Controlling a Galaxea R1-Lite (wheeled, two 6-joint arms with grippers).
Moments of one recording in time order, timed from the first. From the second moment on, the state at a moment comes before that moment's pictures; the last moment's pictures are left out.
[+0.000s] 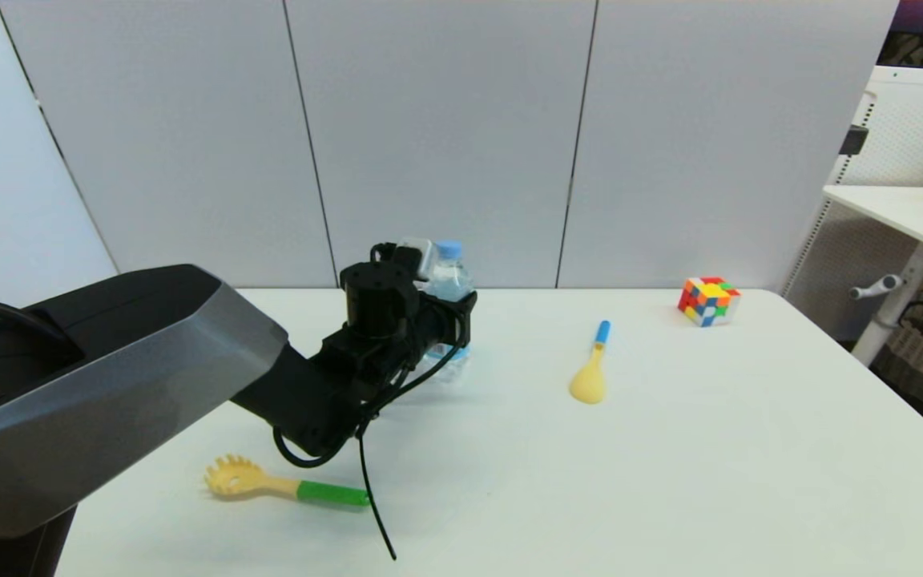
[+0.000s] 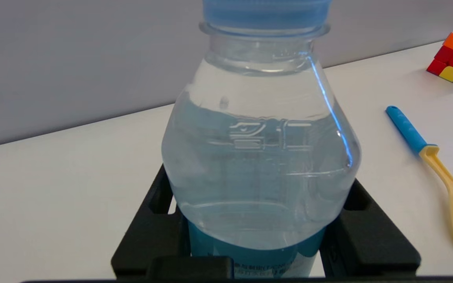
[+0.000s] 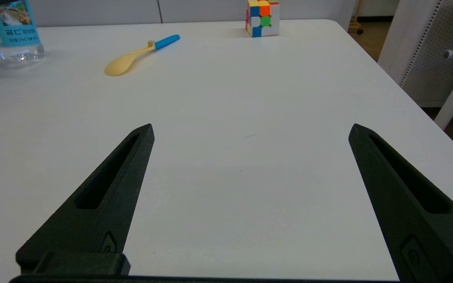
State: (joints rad) left arm -0.60 2.23 -1.12 -1.03 0.11 -0.08; right arm 0.00 0.00 0.00 0.00 -0.01 0.02
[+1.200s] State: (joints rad) left arm -0.14 1.87 -1.16 -0.85 0.11 0.12; right arm 0.00 0.00 0.00 0.00 -0.01 0.02
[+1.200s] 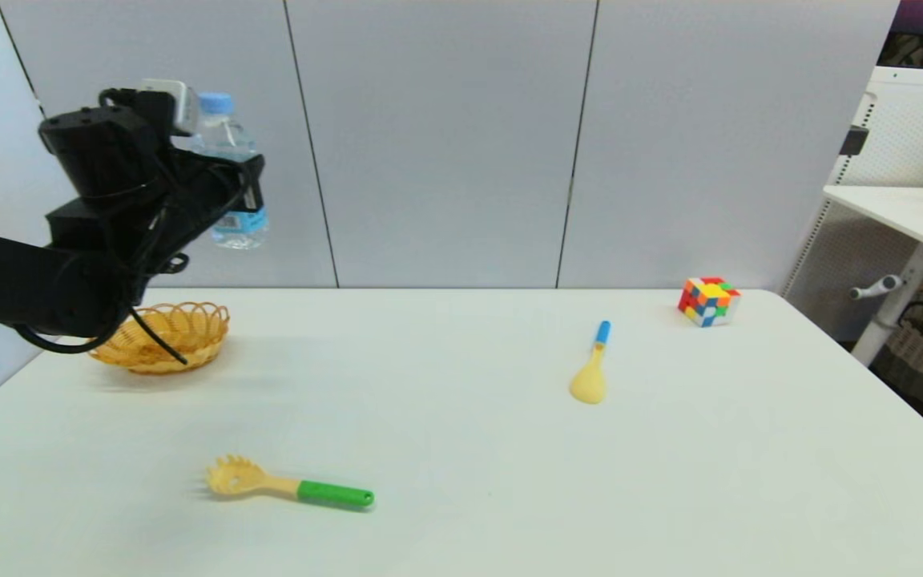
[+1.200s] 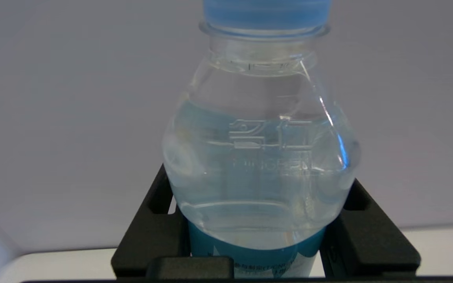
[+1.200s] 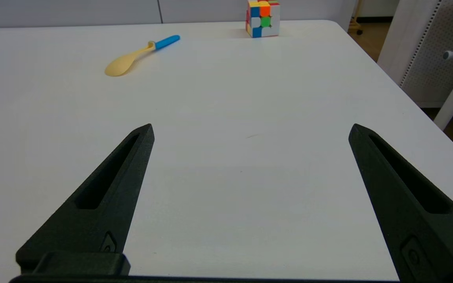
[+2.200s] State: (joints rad) left arm 0.11 2.21 -1.51 -0.84 0.11 0.13; right arm 0.00 0.00 0.00 0.00 -0.01 0.02
